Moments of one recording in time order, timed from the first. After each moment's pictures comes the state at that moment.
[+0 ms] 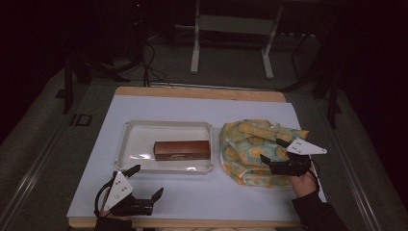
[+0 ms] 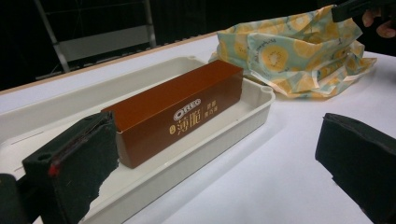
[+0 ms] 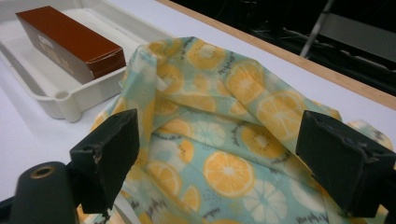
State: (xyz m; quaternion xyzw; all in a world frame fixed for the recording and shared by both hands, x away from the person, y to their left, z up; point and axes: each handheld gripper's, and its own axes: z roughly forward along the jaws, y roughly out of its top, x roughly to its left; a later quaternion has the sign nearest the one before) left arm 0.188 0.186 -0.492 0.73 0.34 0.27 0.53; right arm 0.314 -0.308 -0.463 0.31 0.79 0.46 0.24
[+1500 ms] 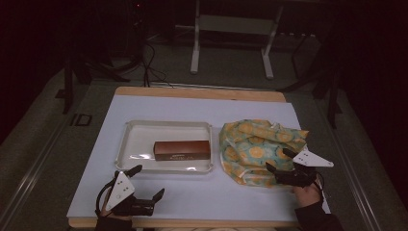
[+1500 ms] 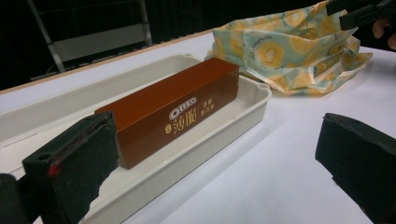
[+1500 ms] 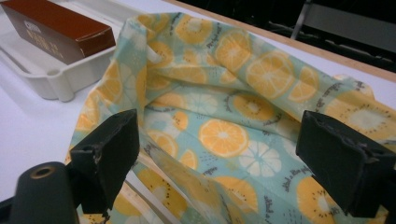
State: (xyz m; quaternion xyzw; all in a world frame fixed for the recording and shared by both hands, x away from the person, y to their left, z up) left arm 0.189 0.184 -0.493 0.74 0.33 0.27 0.52; right arm 0.293 -0.325 -0.484 0.35 0.78 0.46 0.25
